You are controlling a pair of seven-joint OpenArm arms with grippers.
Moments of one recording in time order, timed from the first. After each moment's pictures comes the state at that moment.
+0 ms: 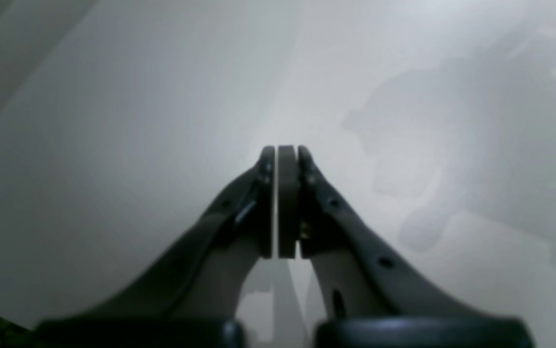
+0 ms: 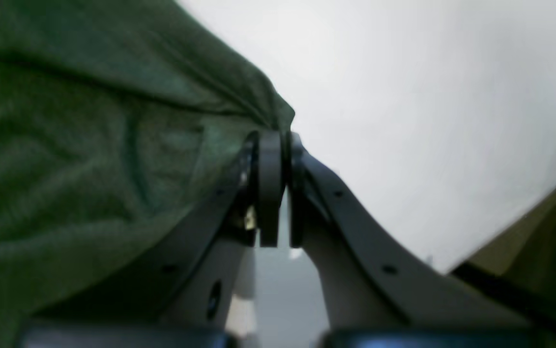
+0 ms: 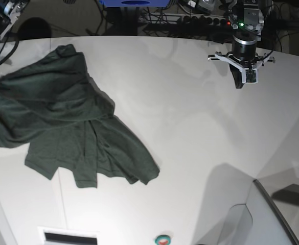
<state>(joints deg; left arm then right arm) 28.7 -7.9 -12.3 86.5 0.5 -1.6 1.2 3.2 14.4 46.2 63.7 -5.1 5.7 -35.8</state>
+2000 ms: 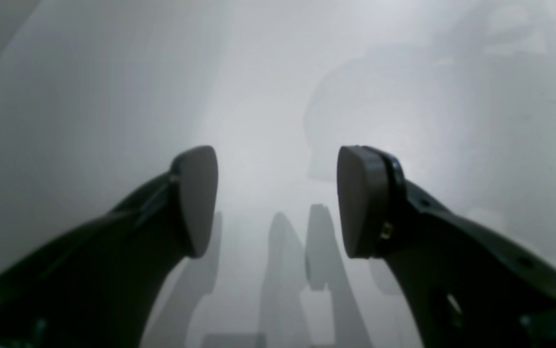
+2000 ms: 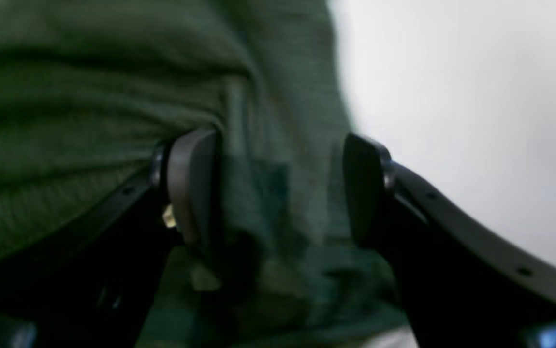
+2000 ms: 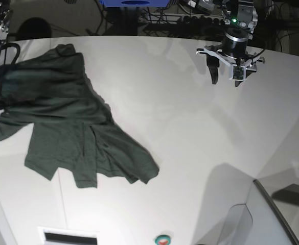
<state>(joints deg) 30.1 -9.7 -6.0 87.2 0.3 -1.6 1.3 11.8 22.4 22.0 38.2 -6.1 0.5 -20.9</state>
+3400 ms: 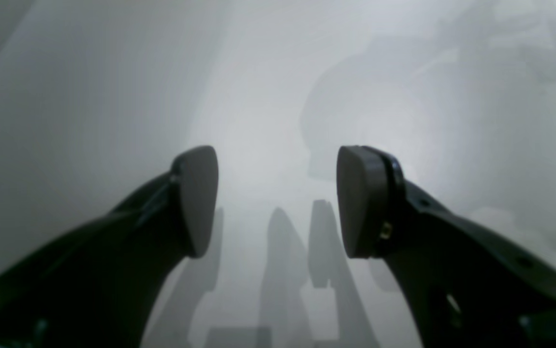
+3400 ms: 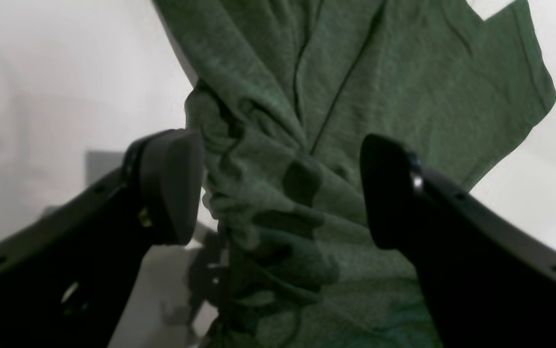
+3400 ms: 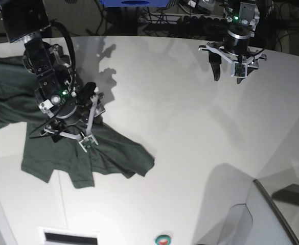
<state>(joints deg) 31.1 -10.4 -6.1 87.1 0.3 -1.6 1.3 0.4 11.2 -19.1 87.5 -7.1 8.5 -47.9</state>
